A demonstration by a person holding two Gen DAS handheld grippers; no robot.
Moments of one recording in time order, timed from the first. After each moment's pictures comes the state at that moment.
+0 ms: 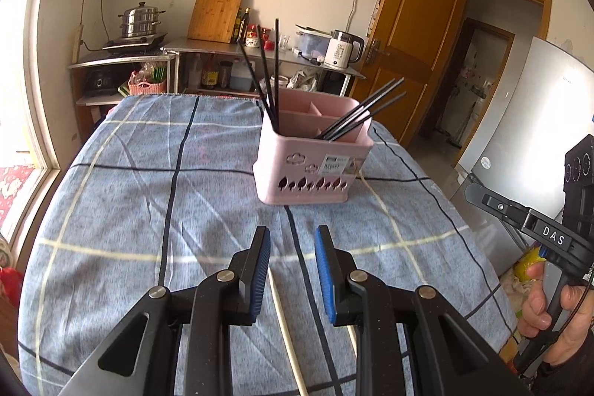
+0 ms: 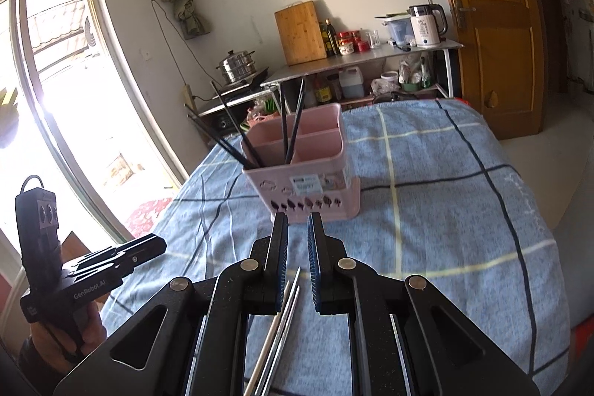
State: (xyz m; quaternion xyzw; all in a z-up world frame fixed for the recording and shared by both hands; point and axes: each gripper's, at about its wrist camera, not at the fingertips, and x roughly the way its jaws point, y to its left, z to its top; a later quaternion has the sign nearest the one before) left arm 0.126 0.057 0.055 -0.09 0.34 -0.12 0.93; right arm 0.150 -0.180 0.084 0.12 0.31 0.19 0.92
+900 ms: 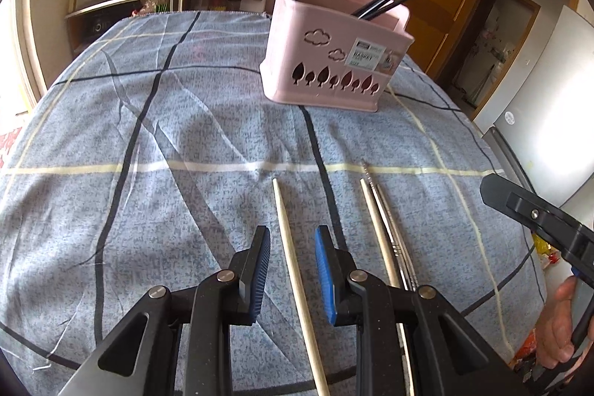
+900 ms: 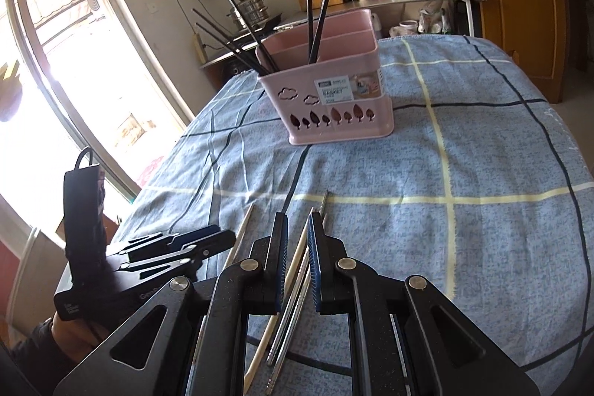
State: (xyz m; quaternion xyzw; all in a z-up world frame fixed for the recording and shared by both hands) left arm 0.149 0.035 -0.043 -0.08 0.45 -0.11 0.88; right arm 0.146 -0.140 0.019 0.10 0.40 0.23 0.88
